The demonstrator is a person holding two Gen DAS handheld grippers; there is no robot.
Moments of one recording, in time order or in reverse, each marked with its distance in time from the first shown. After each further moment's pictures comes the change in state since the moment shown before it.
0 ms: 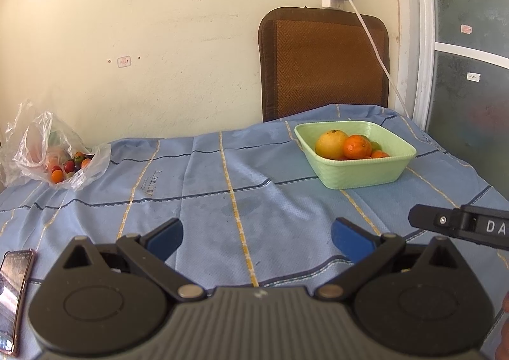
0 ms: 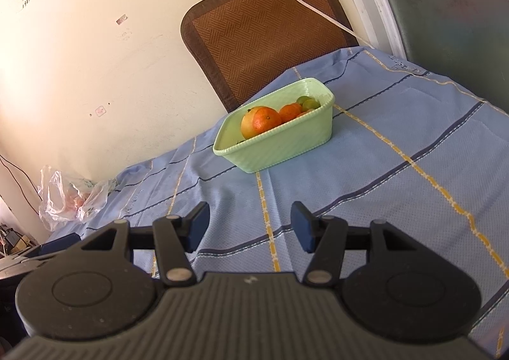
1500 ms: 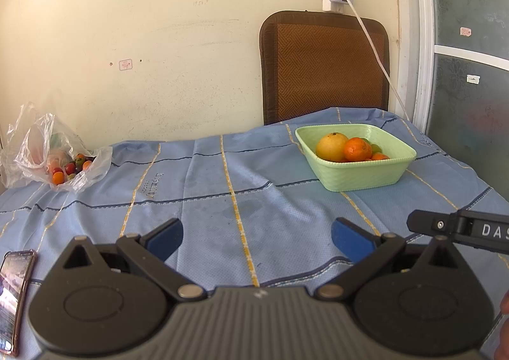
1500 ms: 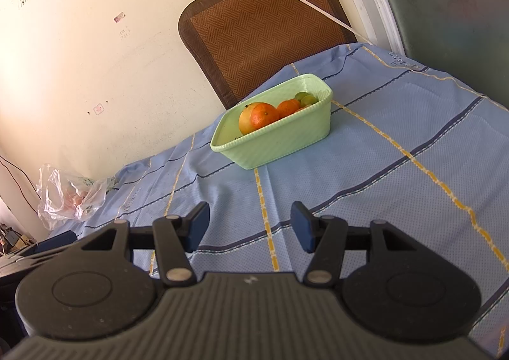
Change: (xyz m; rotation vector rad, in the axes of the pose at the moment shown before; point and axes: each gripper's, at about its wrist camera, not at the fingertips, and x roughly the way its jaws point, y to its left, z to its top) left arm -0.001 0.001 -0.001 0.003 -0.014 -0.002; right arm 0.001 -0.002 -0.002 0.001 0.004 0.000
